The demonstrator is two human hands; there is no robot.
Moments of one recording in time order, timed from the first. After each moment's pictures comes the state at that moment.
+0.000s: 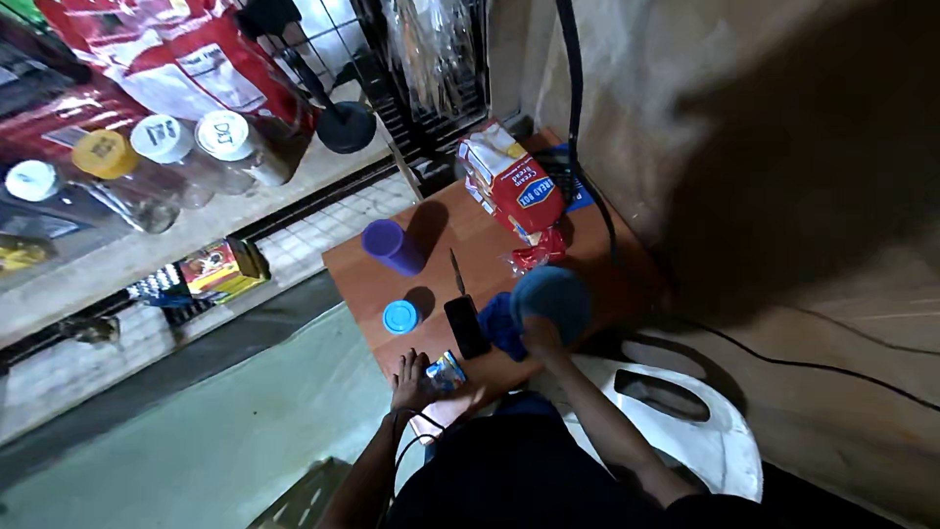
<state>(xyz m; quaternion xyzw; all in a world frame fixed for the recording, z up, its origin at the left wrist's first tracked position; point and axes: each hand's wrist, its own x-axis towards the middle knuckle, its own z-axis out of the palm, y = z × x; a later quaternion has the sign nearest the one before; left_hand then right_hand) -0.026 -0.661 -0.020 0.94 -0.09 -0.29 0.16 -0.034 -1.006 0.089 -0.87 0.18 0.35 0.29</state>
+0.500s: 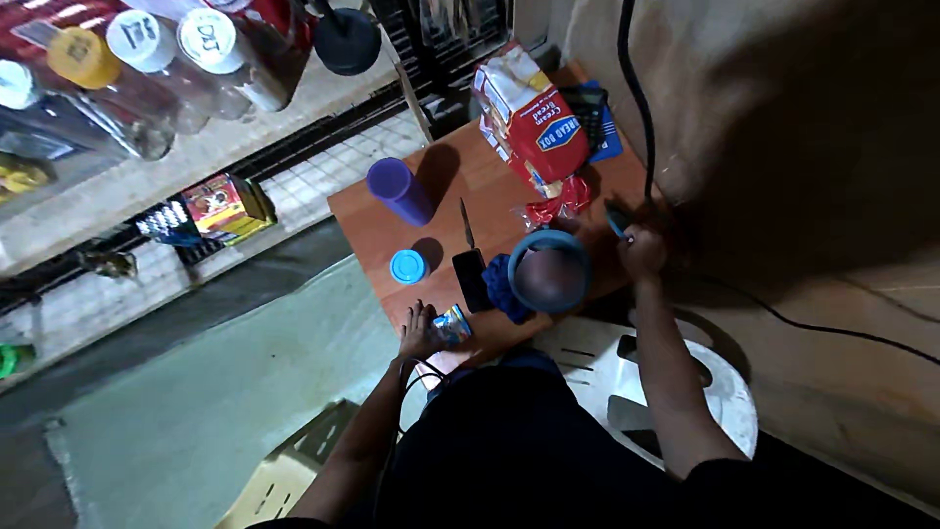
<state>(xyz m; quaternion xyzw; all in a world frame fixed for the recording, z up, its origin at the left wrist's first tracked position) -0.021 -0.665 -0.011 0.92 -0.07 -0.34 0.17 -0.044 -1.158 0.090 -0.91 0.33 0.07 0.23</state>
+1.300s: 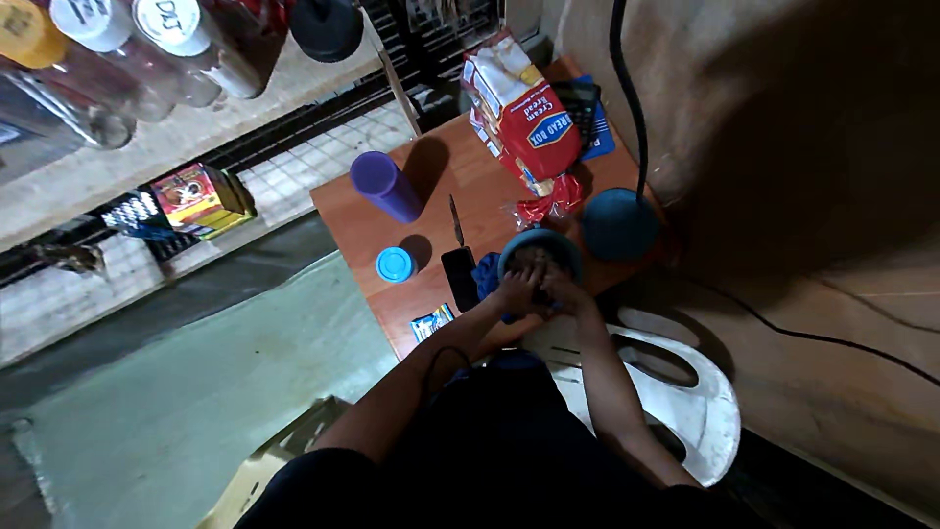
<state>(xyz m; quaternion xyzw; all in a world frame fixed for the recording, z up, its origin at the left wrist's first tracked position) 0.012 -0.921 0.018 0.82 -0.42 -0.38 0.12 -0.053 -1.069 0.010 -0.69 0.26 0.25 0.63</state>
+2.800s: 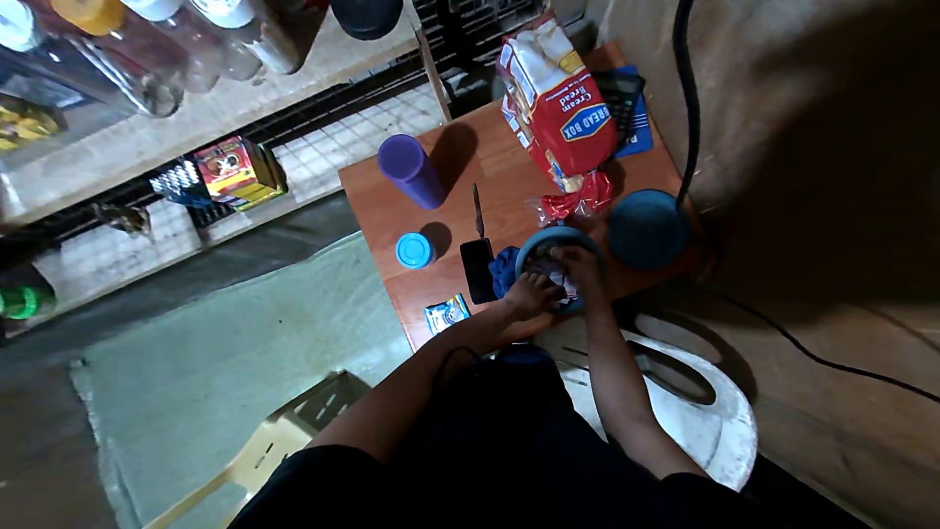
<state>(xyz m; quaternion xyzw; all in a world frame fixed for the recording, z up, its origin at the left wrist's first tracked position) 0.000 -0.908 -0.001 0.81 -0.48 -0.33 0.08 -0.020 -1.076 -0.016 -0.69 0.31 0.09 0.65</state>
